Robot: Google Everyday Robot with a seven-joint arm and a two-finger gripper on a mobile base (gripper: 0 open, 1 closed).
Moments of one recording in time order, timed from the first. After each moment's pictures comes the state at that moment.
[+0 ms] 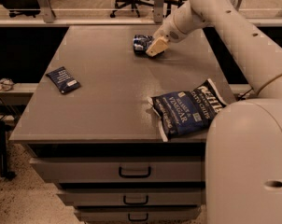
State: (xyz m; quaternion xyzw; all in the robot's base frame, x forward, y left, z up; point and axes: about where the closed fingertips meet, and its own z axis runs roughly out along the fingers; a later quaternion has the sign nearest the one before) arm 0.814 -0.068 0.865 -0.56 0.73 0.06 0.39
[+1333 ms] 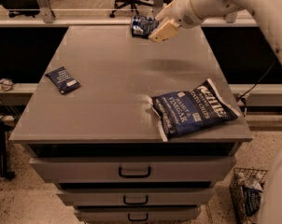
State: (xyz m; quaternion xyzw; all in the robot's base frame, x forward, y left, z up) arm 0.749 -0.066 0.959 -0.58 0.67 0.06 0.46
